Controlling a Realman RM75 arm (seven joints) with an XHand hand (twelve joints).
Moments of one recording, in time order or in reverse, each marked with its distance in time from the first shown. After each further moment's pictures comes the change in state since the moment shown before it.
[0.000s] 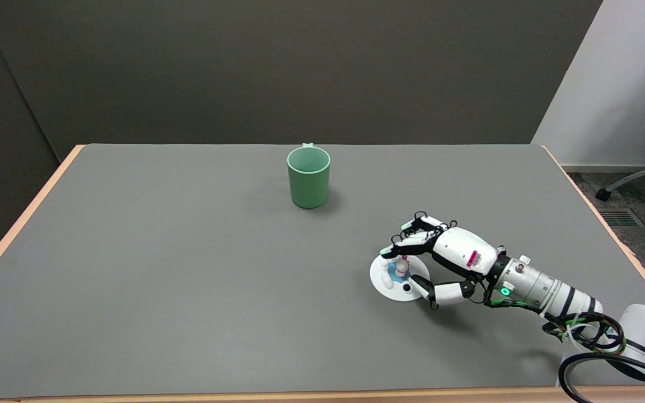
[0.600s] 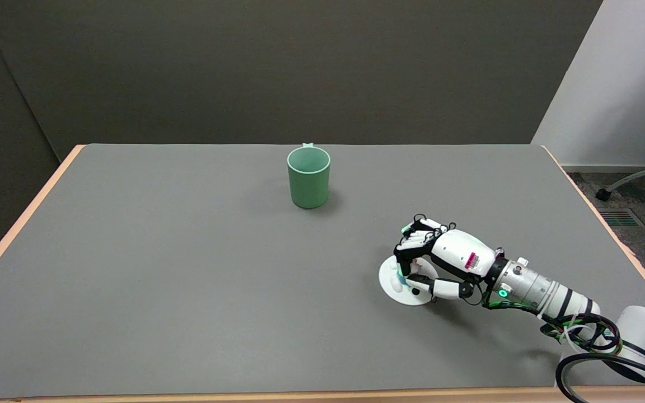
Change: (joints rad) arm 0.009 -0.013 -0.006 0.017 -0.009 0.008 -0.003
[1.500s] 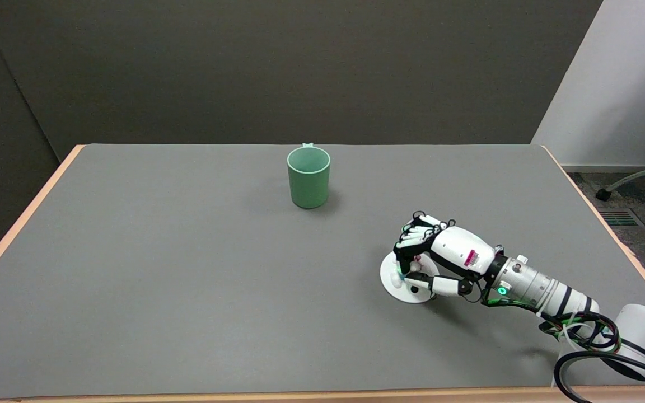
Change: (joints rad) arm 0.005 -0.005 0.009 -0.002 -0.005 -0.005 0.002
